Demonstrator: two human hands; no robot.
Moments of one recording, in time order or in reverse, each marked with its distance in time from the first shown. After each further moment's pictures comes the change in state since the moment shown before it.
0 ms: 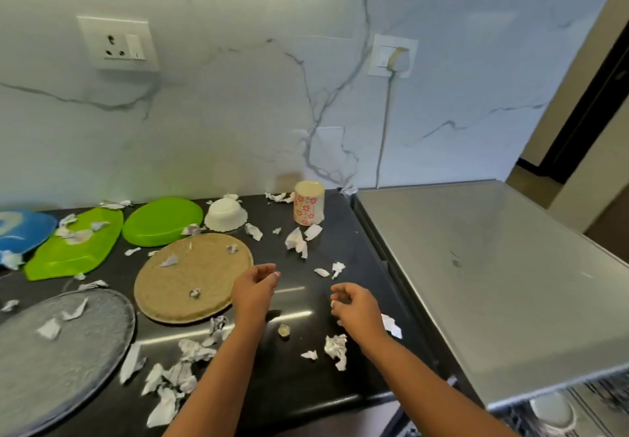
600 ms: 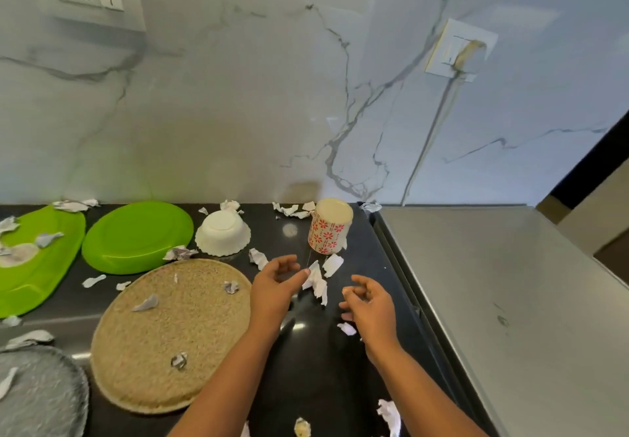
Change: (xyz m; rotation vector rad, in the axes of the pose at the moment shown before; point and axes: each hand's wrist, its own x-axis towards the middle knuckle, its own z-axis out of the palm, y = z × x) left_hand 0.112 0.020 0.032 -0.084 -0.146 0.027; right_hand 0.121 -0.039 0.038 0.157 0.185 0.074
